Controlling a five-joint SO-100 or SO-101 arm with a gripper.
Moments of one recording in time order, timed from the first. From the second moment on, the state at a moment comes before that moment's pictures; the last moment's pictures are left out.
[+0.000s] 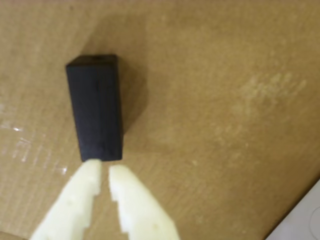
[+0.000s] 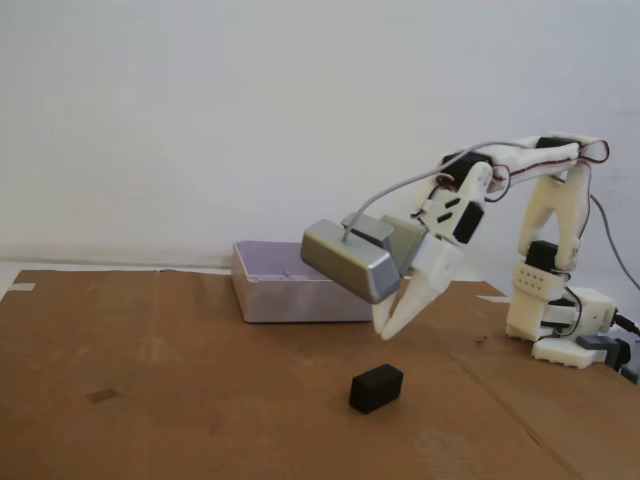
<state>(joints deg) -20.0 85.3 96.8 49.2 -1.1</state>
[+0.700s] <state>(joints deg) -23.7 83.8 96.2 49.2 -0.7</state>
